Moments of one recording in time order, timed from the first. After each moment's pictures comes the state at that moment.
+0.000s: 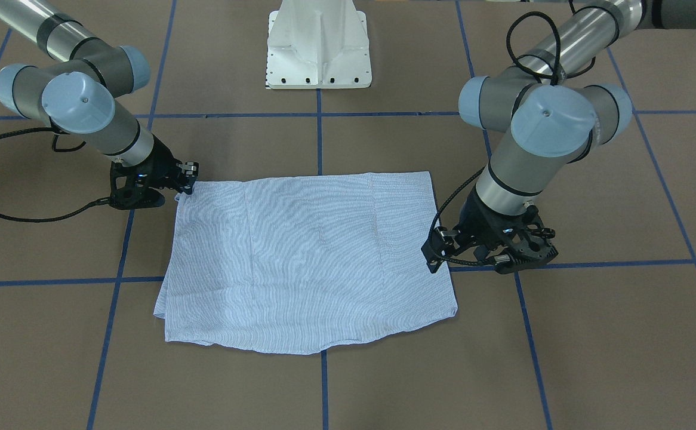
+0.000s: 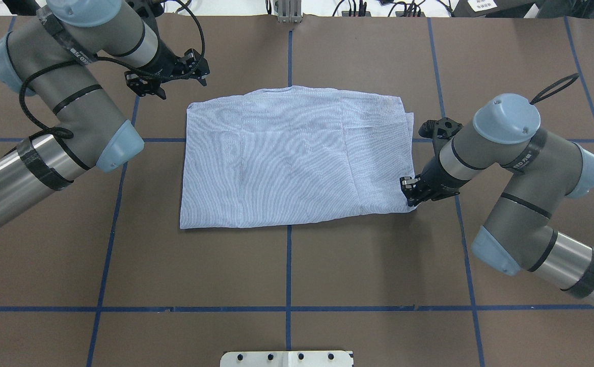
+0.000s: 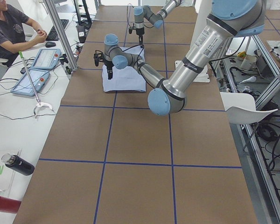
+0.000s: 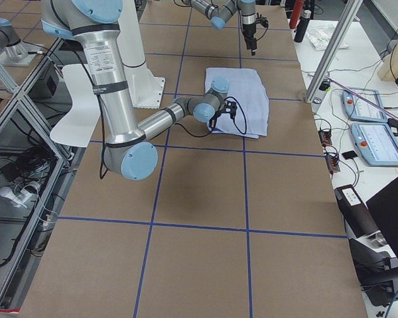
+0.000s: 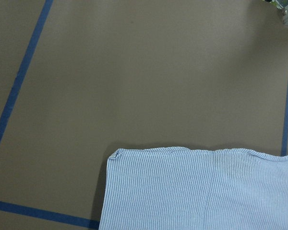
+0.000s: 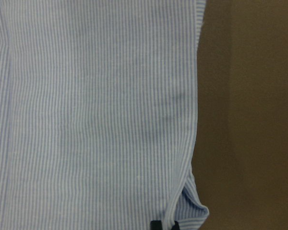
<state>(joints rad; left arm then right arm) -0.88 -2.23 -1.49 -1.86 -2.04 -1.27 0.70 -1.28 1.73 -1.24 2.20 1.11</state>
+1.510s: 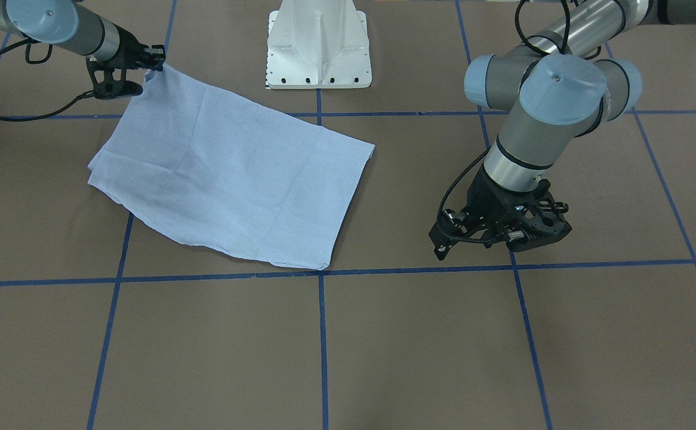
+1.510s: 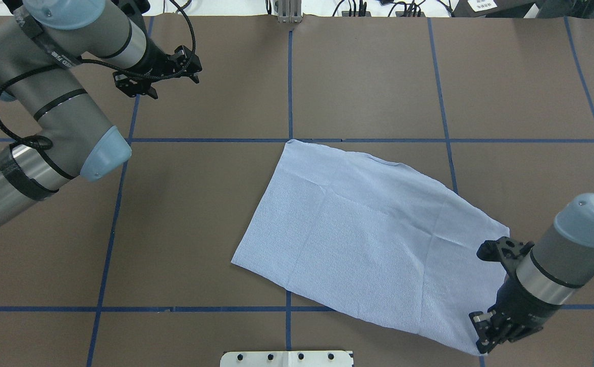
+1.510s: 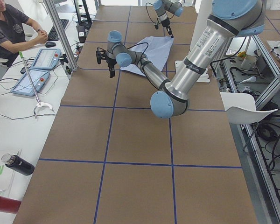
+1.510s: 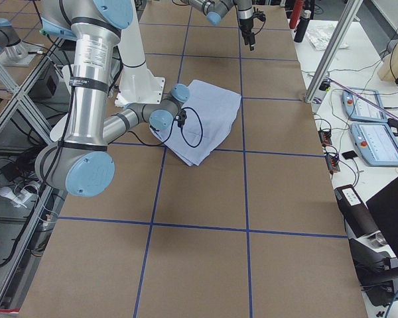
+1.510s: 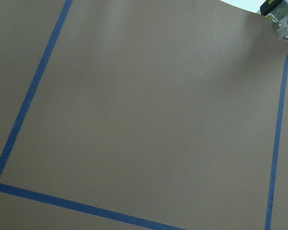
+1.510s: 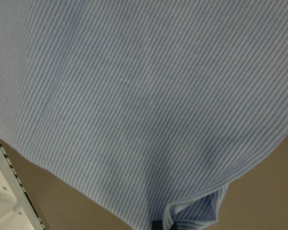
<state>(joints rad) -0.88 -2.19 -1.61 -1.81 -2.00 -1.33 0.41 -1.76 2.13 -1.24 2.48 1.27</state>
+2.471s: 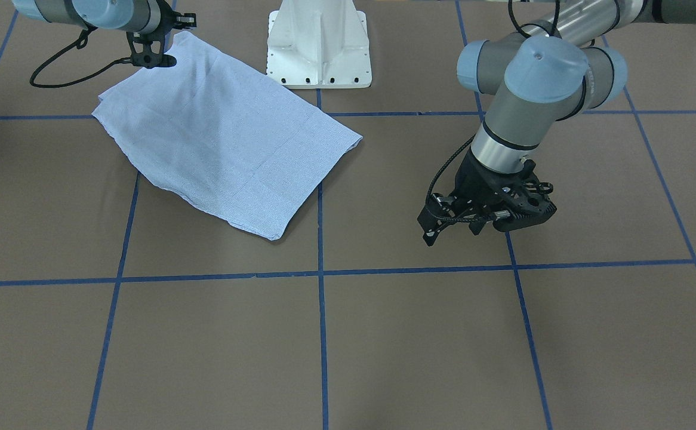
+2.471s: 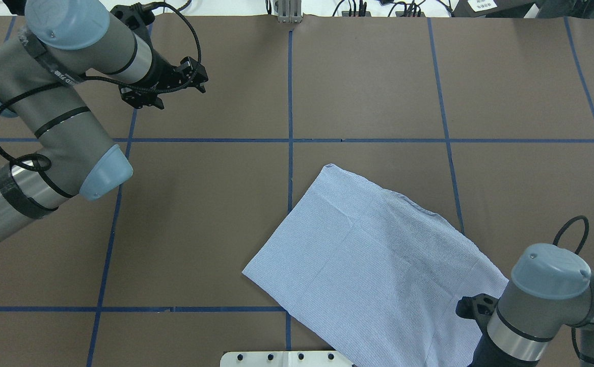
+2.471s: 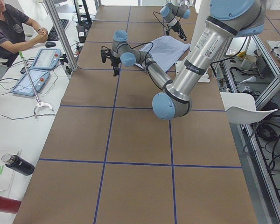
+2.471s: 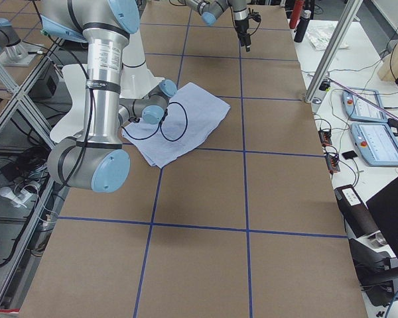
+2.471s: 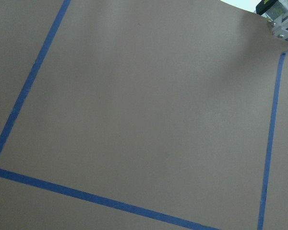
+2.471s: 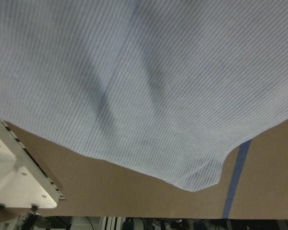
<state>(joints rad) -0.84 -2.17 -1.67 -1.81 -1.97 -1.36 0.28 -1.70 2.14 -1.24 2.50 1.49</state>
